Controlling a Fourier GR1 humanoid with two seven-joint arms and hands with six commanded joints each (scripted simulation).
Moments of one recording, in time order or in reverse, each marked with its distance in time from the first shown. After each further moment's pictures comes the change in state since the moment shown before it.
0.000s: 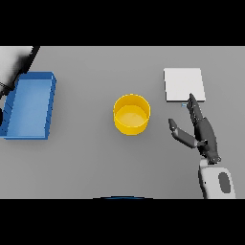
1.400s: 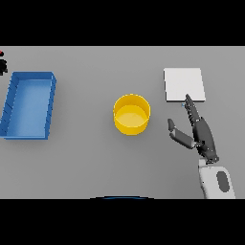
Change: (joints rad) left arm 0.880 0.363 0.290 -0.485 0.819 0.601 0.478; right arm -0.009 -0.018 0.024 0.029 0.042 0.002 -0.049
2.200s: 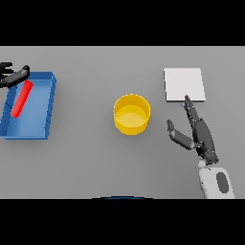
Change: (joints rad) left arm 0.137 0.120 -0.091 -0.288 0.213 -0.098 -0.012; right arm 0.012 0.001 0.007 -0.008 0.005 -0.002 -0.012
